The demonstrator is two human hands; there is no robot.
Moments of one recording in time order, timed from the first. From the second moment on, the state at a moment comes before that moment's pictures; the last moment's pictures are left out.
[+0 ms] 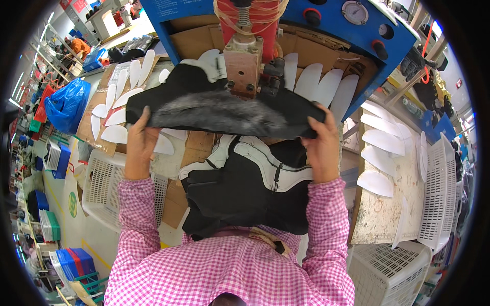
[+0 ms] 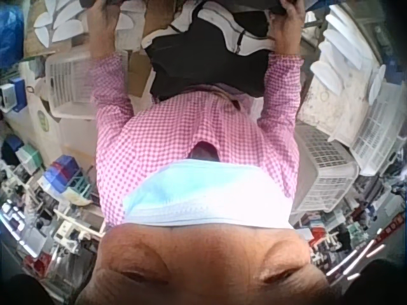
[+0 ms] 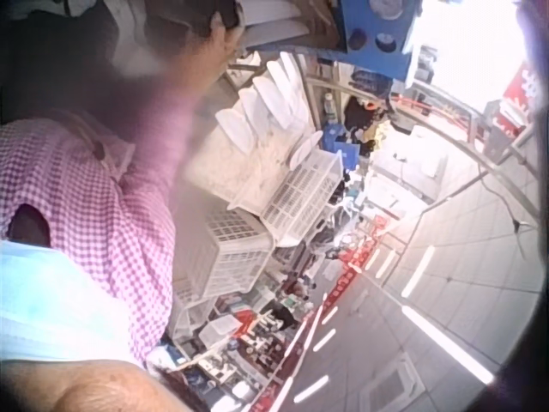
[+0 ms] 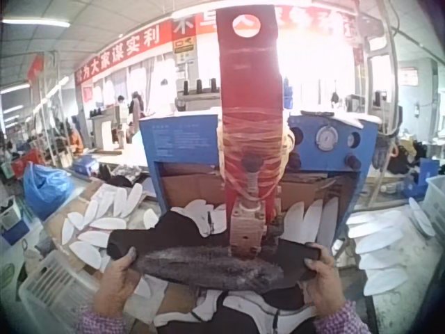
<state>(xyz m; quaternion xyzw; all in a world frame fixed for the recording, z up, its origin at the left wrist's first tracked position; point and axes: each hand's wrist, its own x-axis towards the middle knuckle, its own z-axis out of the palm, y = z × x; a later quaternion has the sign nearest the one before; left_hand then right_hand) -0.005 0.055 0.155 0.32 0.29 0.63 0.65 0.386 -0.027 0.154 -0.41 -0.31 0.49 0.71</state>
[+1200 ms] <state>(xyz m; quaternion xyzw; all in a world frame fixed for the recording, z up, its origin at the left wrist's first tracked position) 0.092 0.009 0.127 0.30 0.23 0.48 0.79 0.461 -0.177 0.174 -0.50 -0.31 0.45 0.68</state>
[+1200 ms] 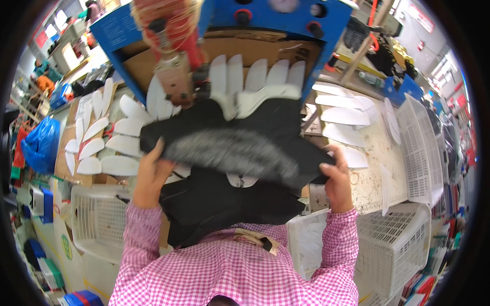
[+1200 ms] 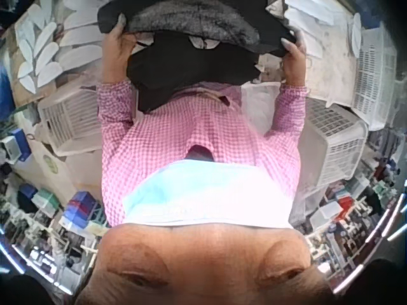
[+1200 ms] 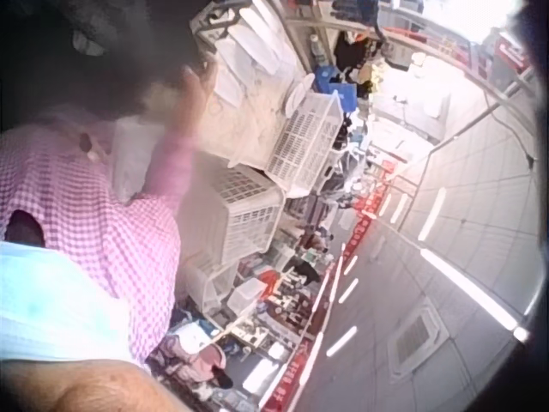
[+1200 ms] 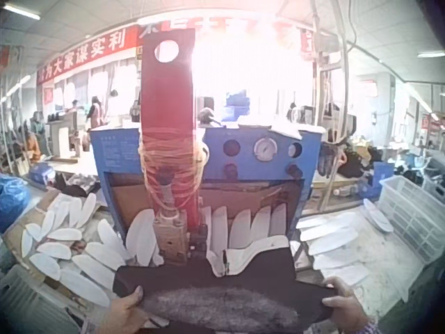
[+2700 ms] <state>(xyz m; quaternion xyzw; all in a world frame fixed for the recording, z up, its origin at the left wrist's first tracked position) 0.206 -0.057 0.186 0.50 0.28 0.45 0.69 0.357 -0.237 0.209 -0.56 -0.70 0.07 0.45</state>
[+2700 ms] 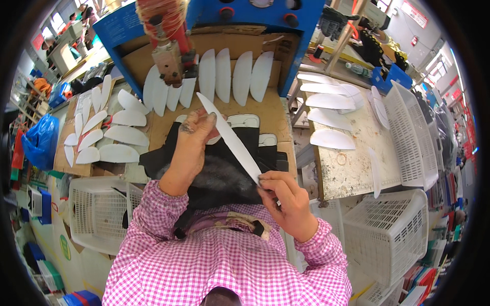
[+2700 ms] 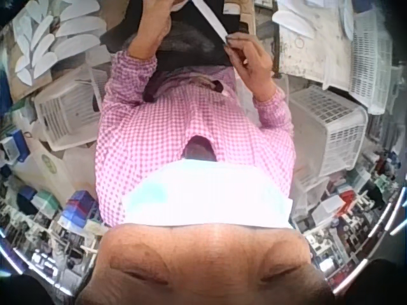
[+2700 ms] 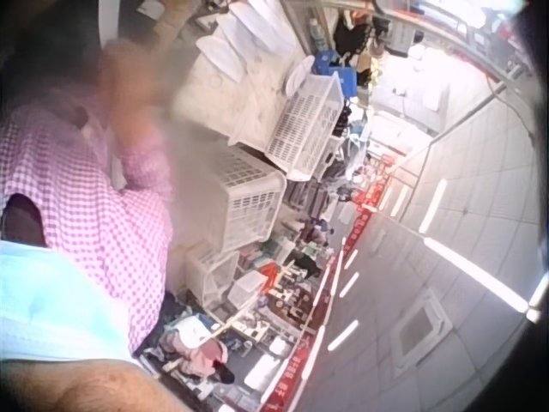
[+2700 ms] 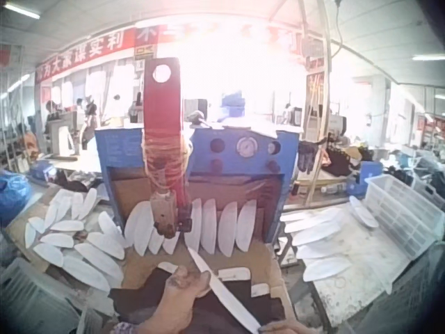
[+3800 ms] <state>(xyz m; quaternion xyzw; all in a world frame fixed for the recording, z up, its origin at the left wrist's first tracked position) 0.062 -0.124 0.134 0.32 0.36 0.31 0.82 0.387 -0.164 0.172 -0.45 -0.42 0.49 0.62</state>
